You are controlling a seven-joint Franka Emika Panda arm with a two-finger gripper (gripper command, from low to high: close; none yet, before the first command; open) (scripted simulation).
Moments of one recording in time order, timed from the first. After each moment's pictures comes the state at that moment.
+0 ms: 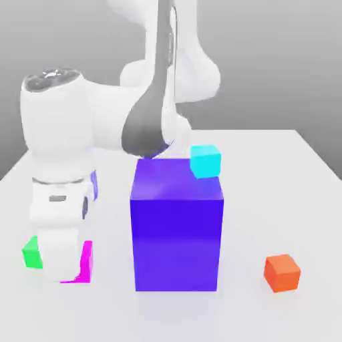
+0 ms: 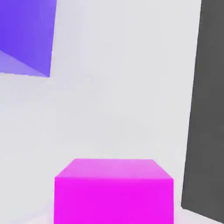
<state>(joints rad) 0.09 0.04 -0.58 -2.53 0.05 2.60 -1.41</state>
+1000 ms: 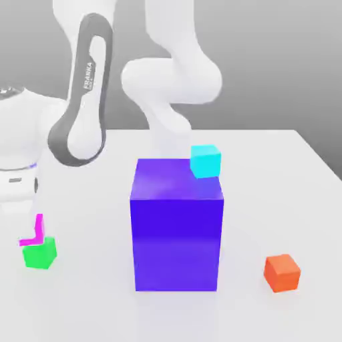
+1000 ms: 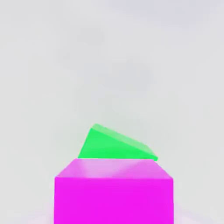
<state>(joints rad) -0.20 0.19 -0.53 -2.68 0.29 2.83 -2.04</state>
